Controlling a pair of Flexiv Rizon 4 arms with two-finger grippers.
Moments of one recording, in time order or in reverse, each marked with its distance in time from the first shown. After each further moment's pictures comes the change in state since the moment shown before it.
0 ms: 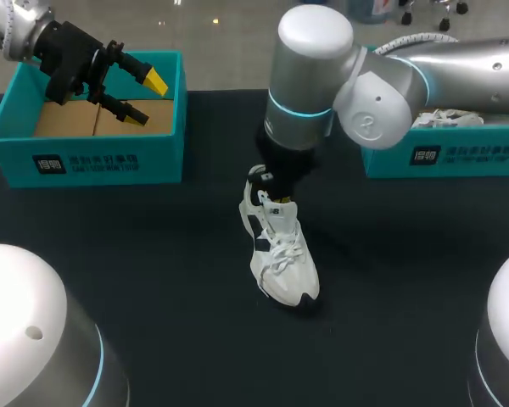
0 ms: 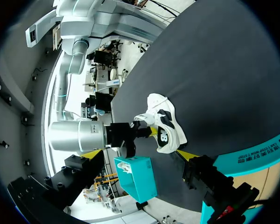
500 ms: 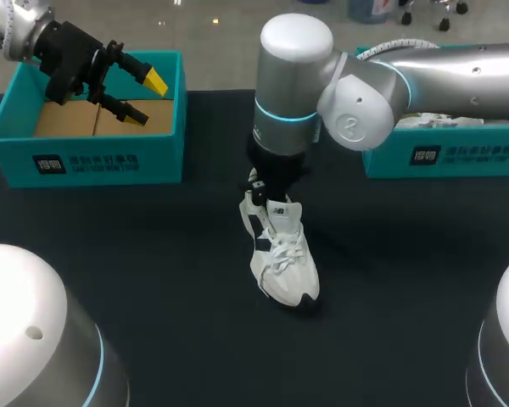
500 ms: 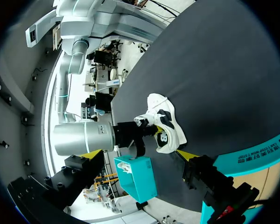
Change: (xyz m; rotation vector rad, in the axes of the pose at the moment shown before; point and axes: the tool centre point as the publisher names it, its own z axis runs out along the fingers) left arm 0.000 0.000 0.000 0.000 0.000 0.000; right arm 0.011 -0.002 0.019 0.065 -0.015 -0.012
